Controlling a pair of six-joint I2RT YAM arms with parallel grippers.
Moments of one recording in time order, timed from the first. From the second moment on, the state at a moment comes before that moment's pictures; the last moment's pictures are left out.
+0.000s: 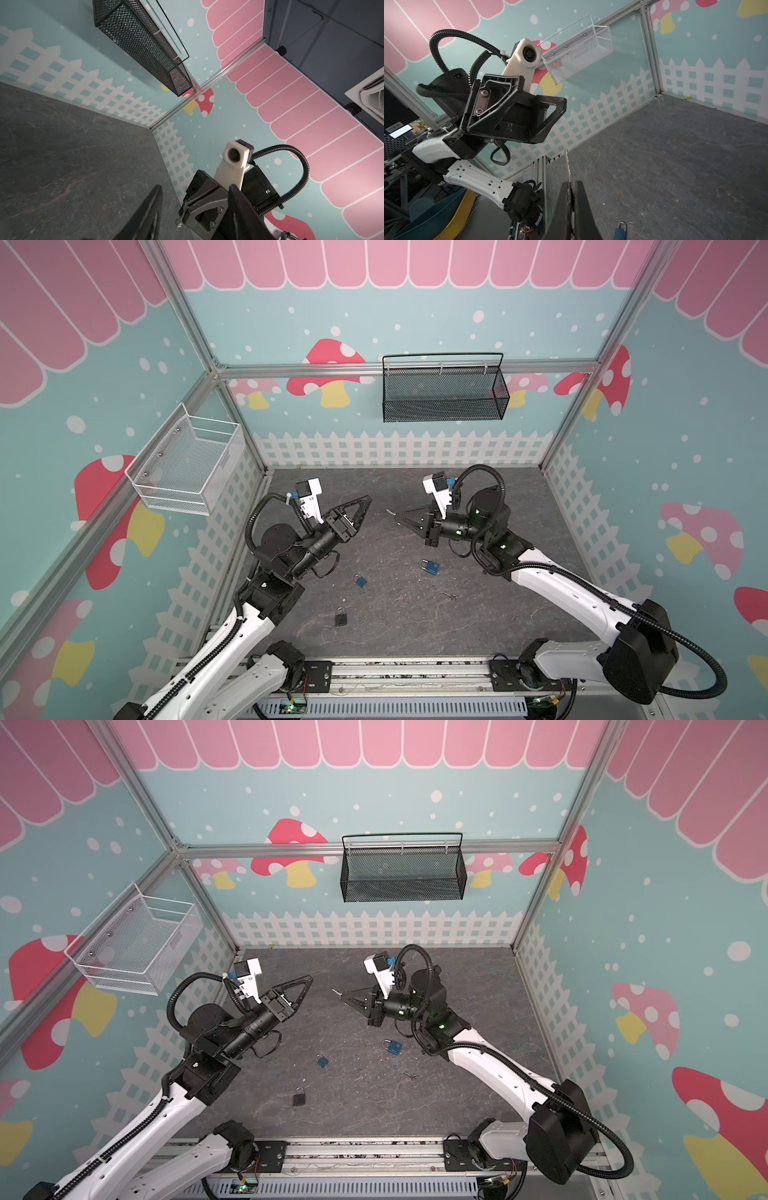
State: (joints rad) left arm -0.49 0.83 0.79 0.18 0.26 -0.98; right arm 0.65 1.30 0.99 0.30 -0.69 0.42
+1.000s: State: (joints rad) left arm -0.54 1.03 1.15 -0.35 0.11 -1.33; right arm 0.92 1.32 0.86 0.60 0.10 -0.53
